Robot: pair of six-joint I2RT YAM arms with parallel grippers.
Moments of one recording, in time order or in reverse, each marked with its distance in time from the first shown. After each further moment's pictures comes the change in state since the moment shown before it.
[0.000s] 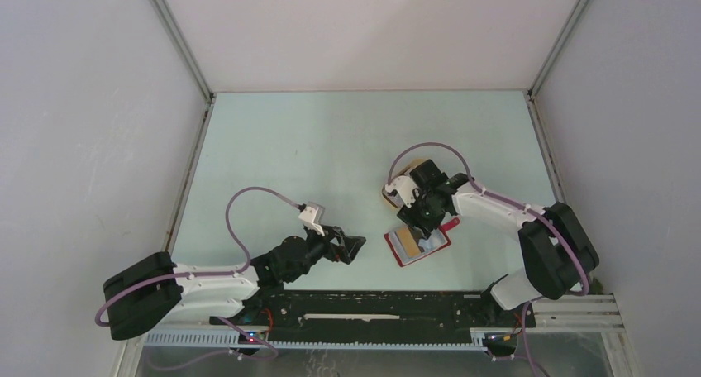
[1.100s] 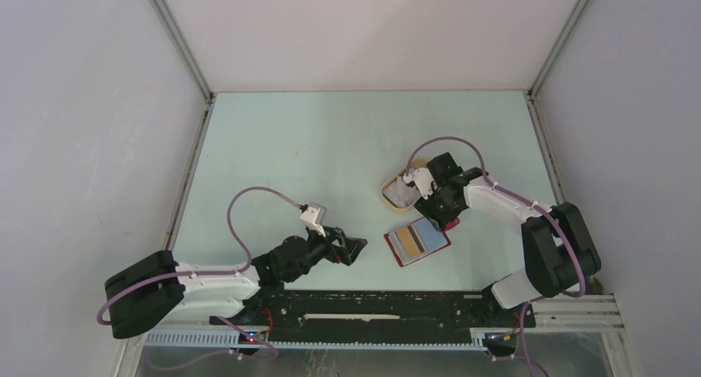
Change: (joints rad) left arm 0.000 0.014 0.000 0.010 0.030 -0.010; right arm -0.151 -0.004 0.000 -0.040 0.115 -0.034
